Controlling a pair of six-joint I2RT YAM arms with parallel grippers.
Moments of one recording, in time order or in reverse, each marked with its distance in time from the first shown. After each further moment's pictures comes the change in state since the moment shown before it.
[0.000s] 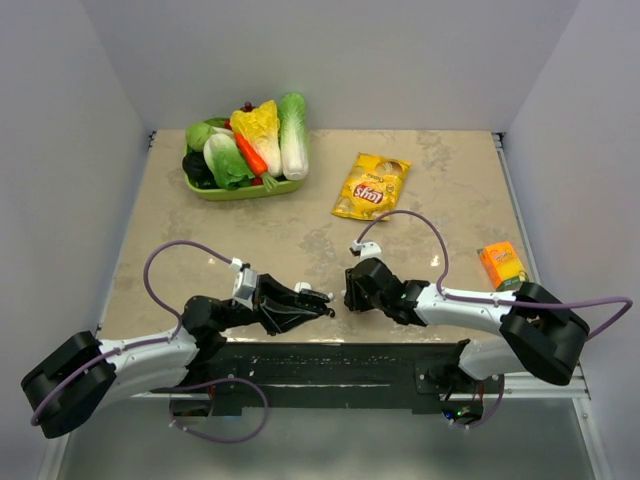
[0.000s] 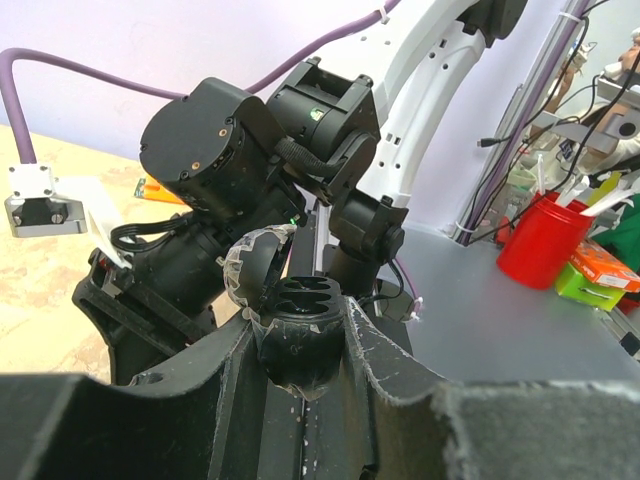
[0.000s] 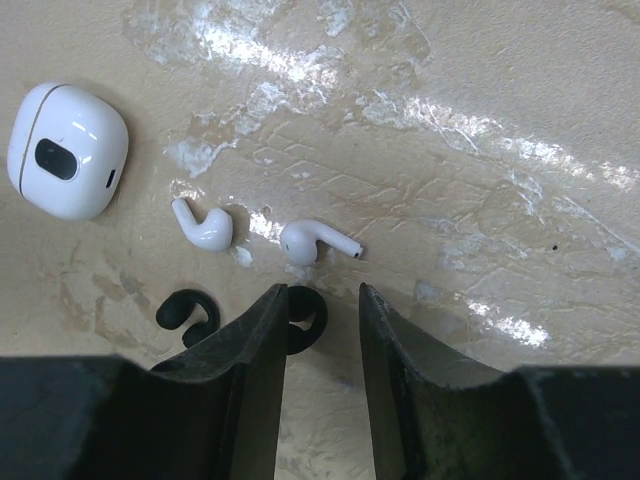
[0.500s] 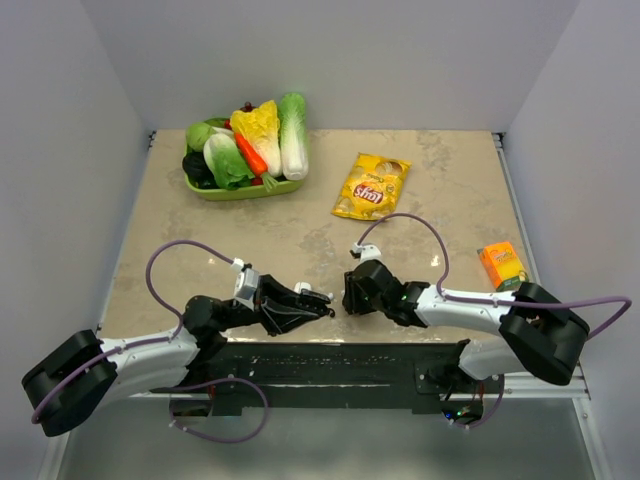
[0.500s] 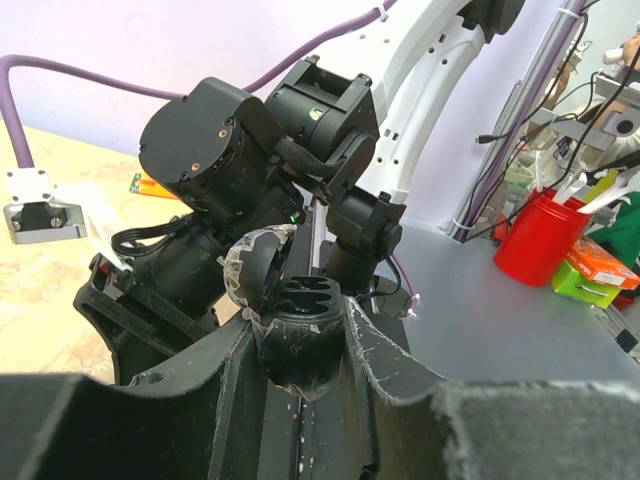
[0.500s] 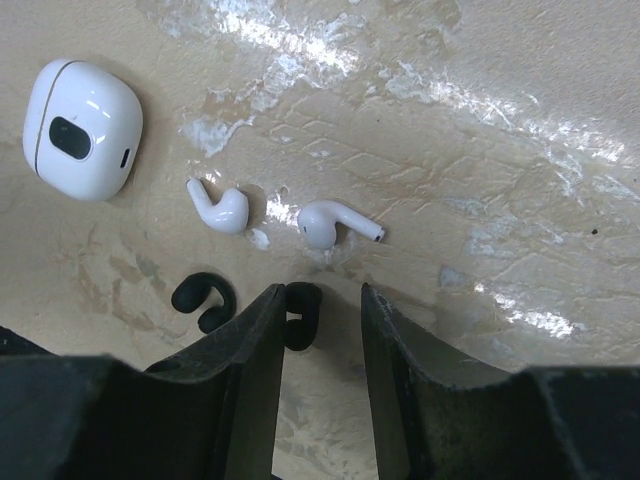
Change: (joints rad) left arm -0.007 0.011 0.000 0.000 0.000 -0.002; right arm 0.002 0.000 -0.011 0.008 -0.047 0.036
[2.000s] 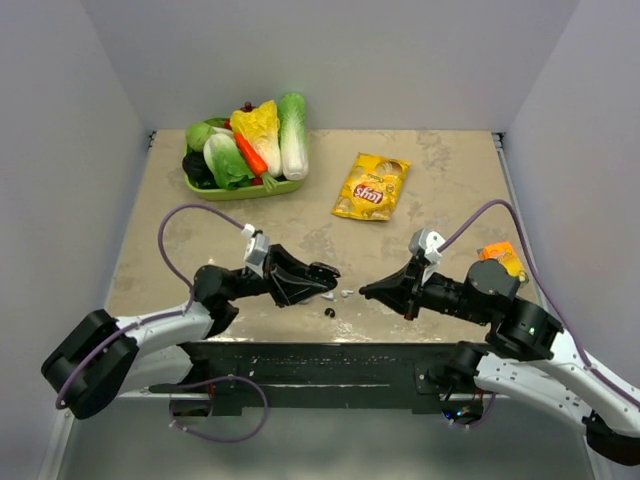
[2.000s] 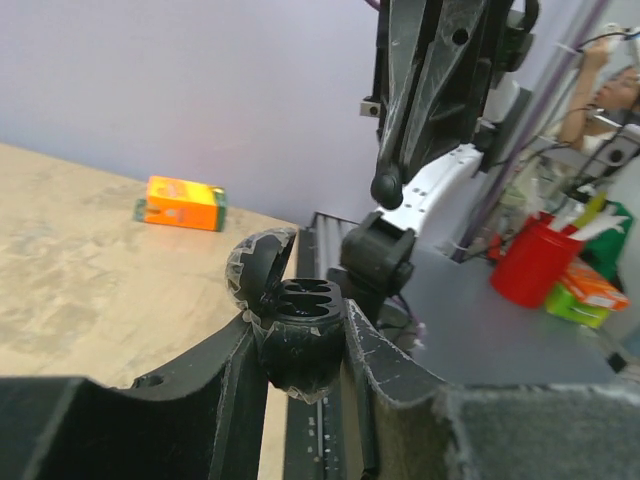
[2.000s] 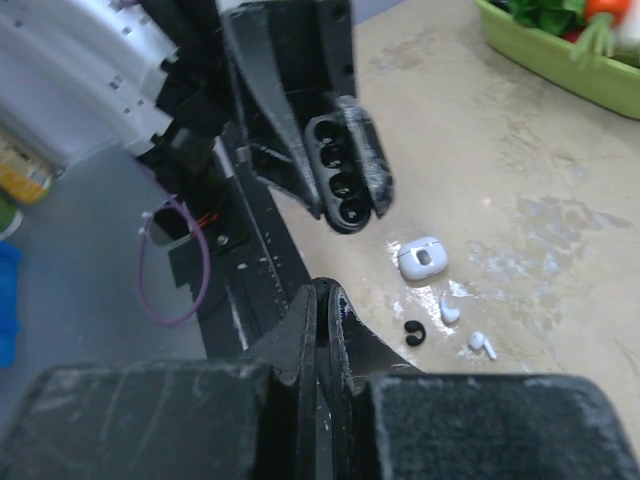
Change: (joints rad) left arm 0.147 0.166 0.202 0.004 0.143 -0.089; right arm 0.006 -0.805 0.281 -0.380 -0.397 -0.416
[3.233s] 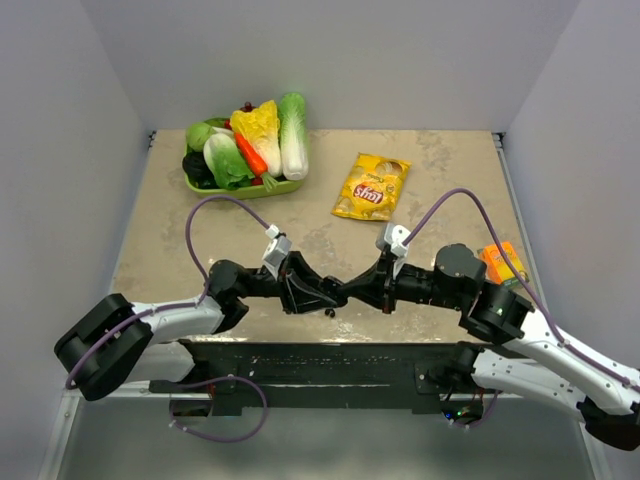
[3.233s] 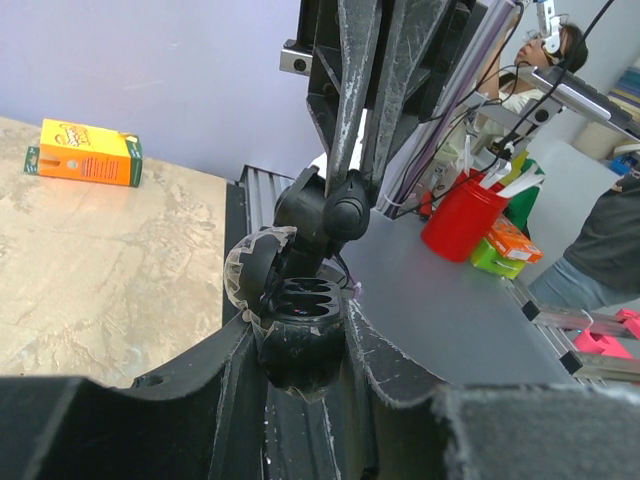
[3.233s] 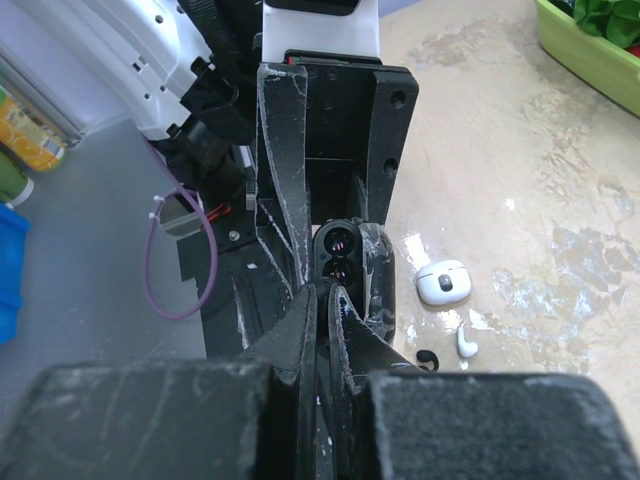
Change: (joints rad) left arm -0.069 0.132 0.083 -0.001 0.140 -0.091; right arm 0.021 0.180 0.021 0.127 -0.114 -0.059
